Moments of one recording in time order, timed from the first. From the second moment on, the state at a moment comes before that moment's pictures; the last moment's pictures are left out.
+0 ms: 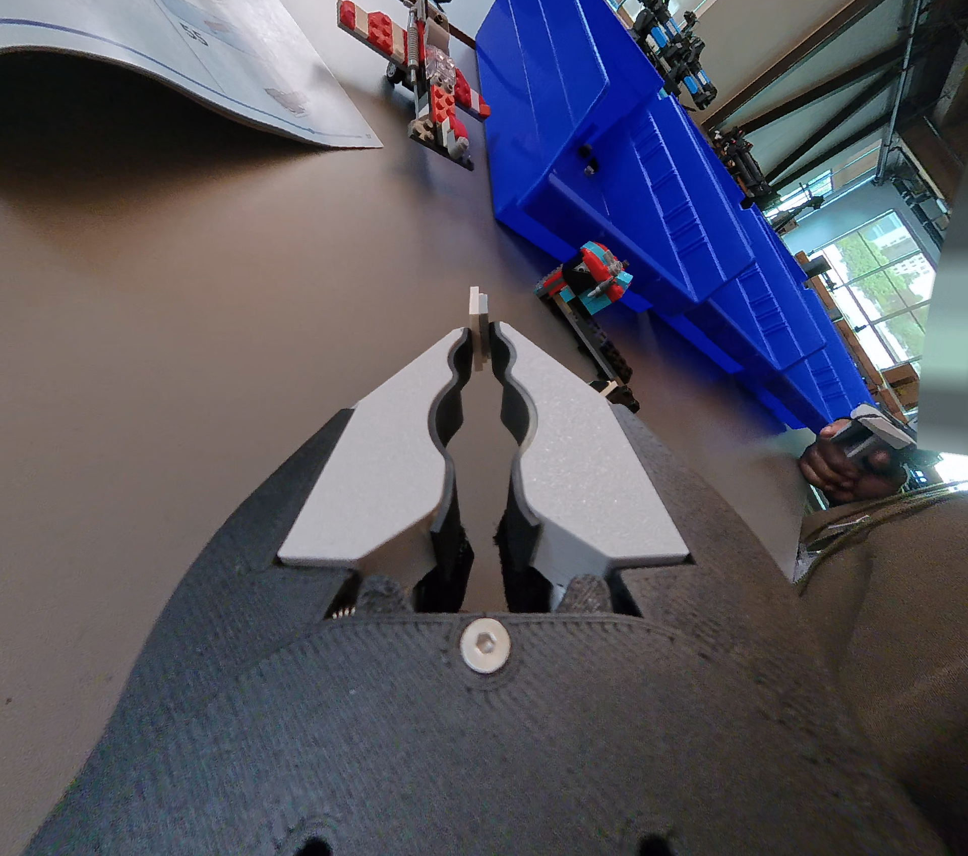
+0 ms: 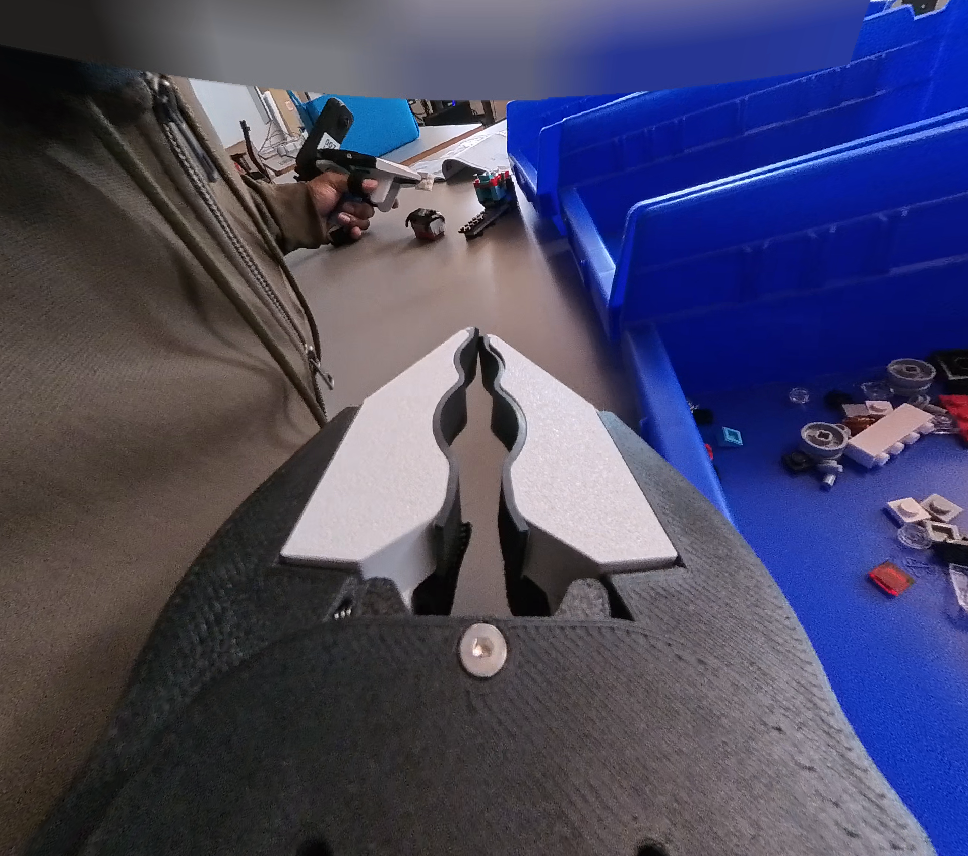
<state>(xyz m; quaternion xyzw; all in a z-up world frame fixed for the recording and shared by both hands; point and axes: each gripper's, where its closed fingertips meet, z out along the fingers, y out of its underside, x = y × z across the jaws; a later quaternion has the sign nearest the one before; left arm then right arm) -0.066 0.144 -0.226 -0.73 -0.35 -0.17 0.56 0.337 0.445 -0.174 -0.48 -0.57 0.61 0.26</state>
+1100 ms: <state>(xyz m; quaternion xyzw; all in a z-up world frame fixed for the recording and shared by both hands) -0.065 0.144 -0.223 -0.73 -0.35 -0.17 0.57 0.303 0.442 -0.170 -0.47 -0.57 0.61 0.29</state>
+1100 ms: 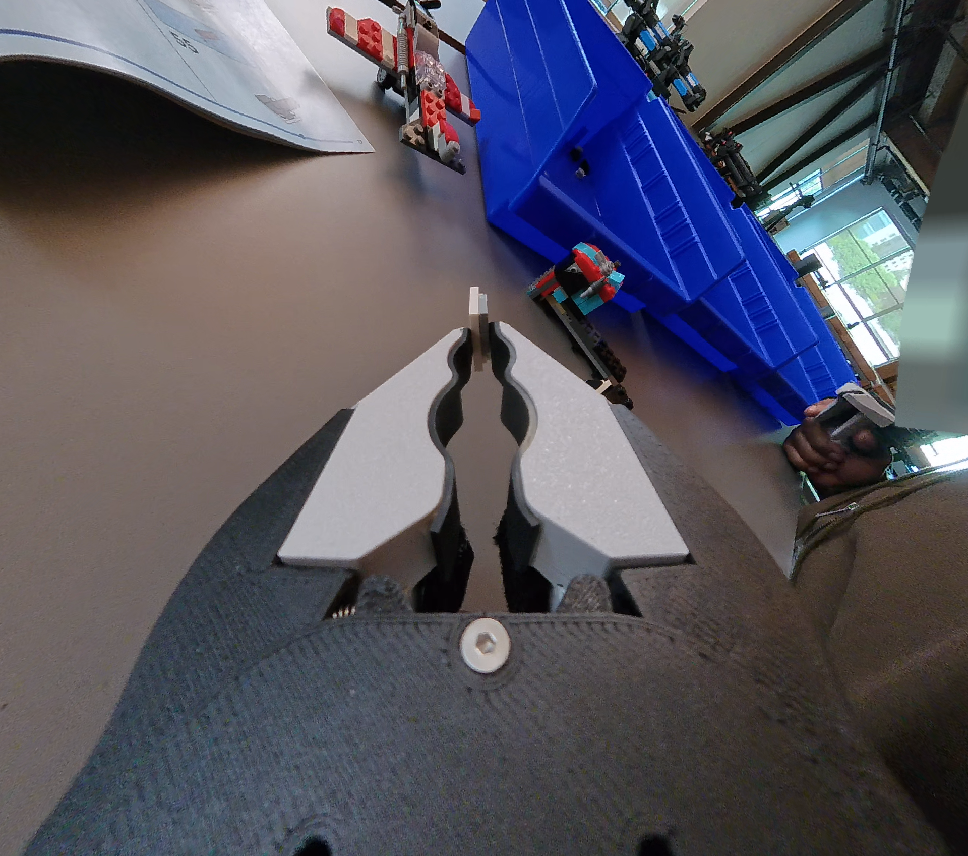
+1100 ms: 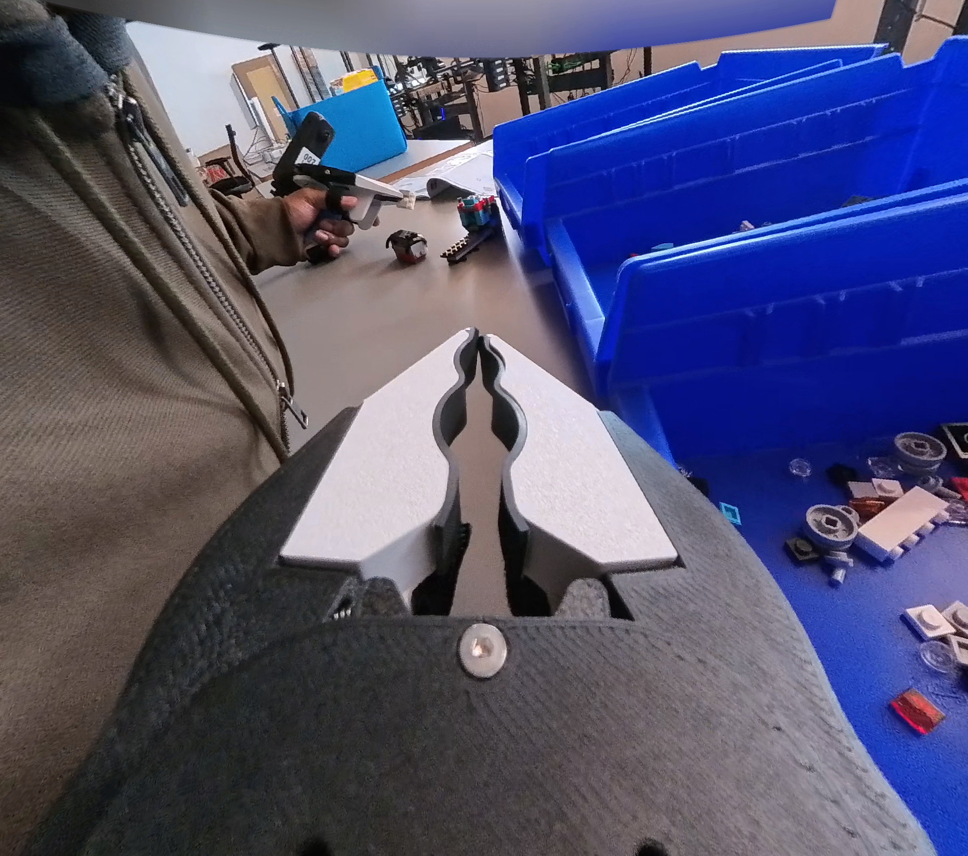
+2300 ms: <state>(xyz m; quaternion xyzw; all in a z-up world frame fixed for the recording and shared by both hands) -0.058 0.145 -0.219 -0.73 -0.32 -0.19 0.58 0.331 0.448 -0.105 -0.48 -0.54 0.64 0.26</state>
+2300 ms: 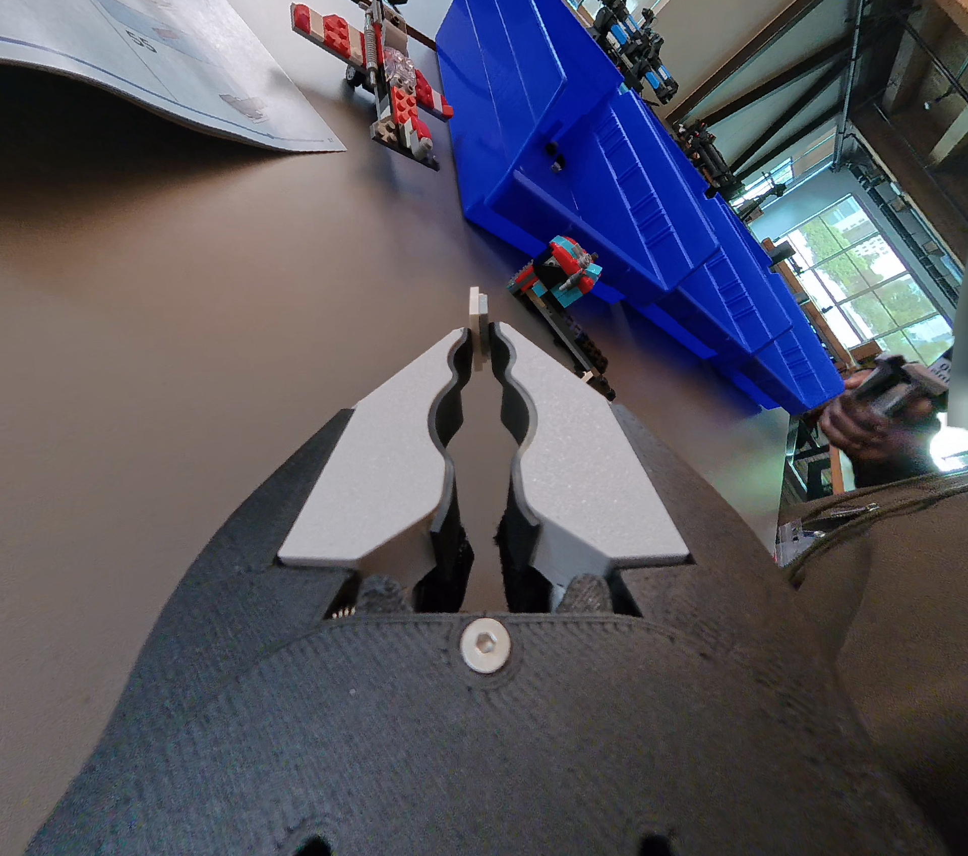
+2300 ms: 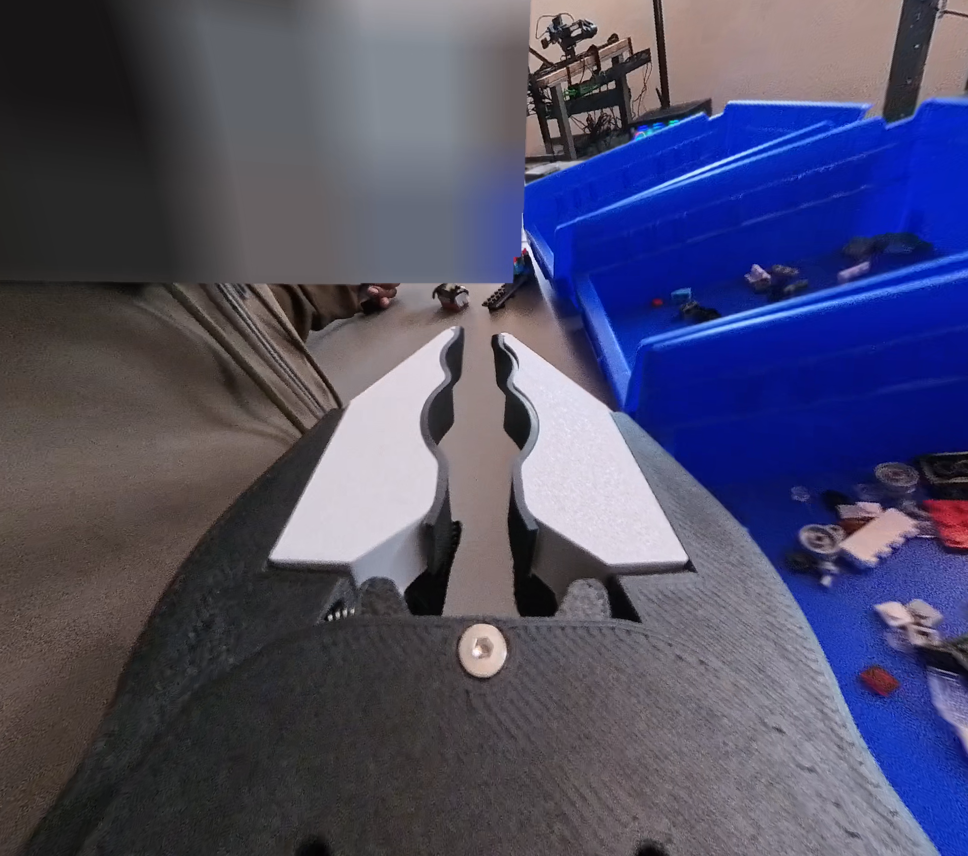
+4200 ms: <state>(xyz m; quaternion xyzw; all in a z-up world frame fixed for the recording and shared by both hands) -0.055 0.146 -0.220 -0.73 -0.32 -0.20 0.57 0.336 0.703 -0.248 -0.49 -0.87 -0.03 0.01</state>
